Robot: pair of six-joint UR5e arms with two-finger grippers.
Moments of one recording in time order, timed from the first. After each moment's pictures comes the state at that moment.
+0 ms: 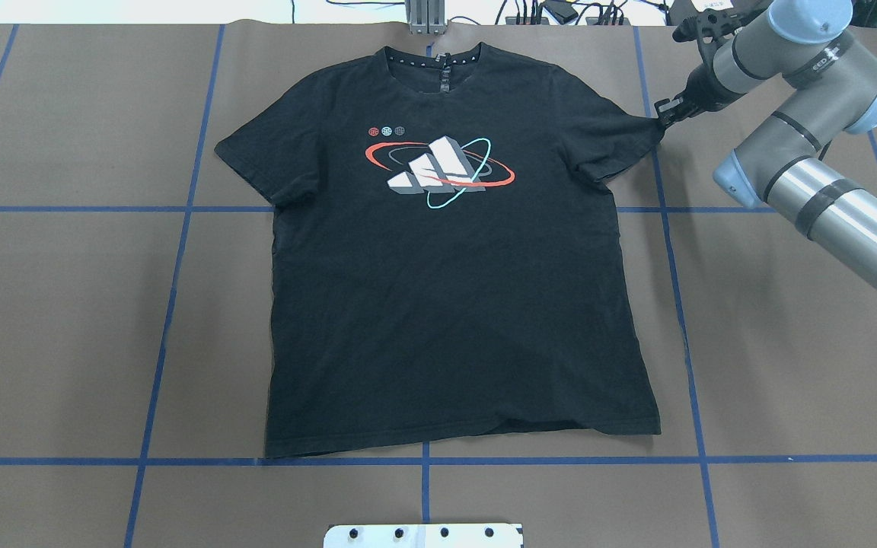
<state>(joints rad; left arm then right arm) -1.35 -1.75 -1.54 -2.25 -2.36 -0.35 1.06 -0.86 0.86 -0.75 2.19 0.60</state>
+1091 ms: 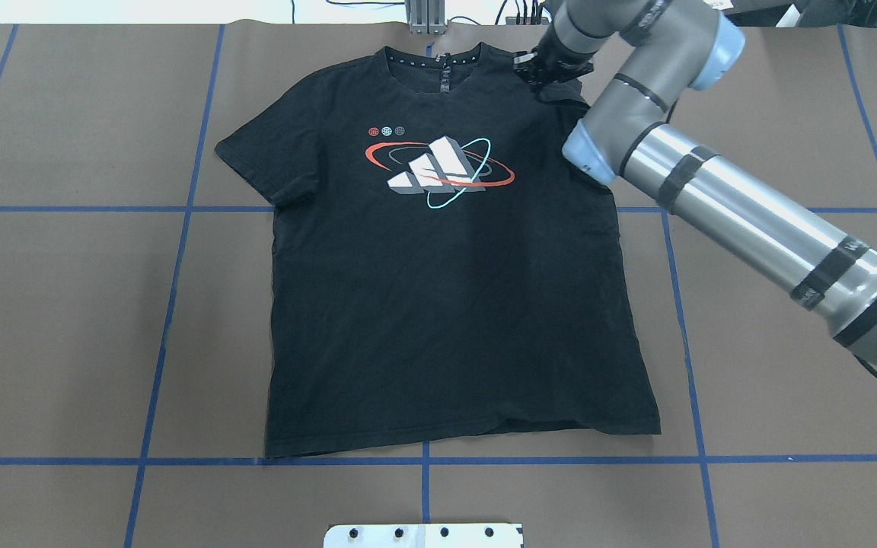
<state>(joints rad) -1.35 -1.75 -1.54 -2.25 -2.36 -0.35 0.86 -0.59 0.89 -0.97 1.95 0.96</state>
